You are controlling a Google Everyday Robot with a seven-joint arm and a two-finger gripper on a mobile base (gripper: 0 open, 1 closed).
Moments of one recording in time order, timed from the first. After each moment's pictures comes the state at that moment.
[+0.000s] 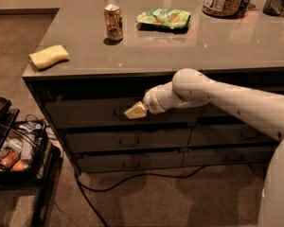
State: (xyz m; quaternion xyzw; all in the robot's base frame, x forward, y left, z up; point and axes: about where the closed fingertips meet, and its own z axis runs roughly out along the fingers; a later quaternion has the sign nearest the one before) arm 0.665 0.017 0.665 -0.45 0.79 0.24 0.35
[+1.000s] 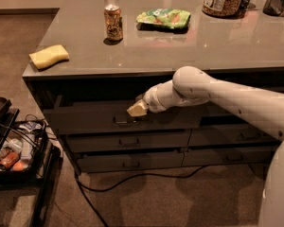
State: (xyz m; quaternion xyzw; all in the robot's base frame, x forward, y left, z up) arm 0.666 0.013 0.674 -0.45 0.79 0.24 0.35
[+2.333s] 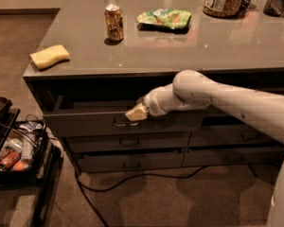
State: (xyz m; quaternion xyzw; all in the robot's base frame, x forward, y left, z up) arm 0.652 0.009 0.668 -0.45 0.79 0.23 0.34
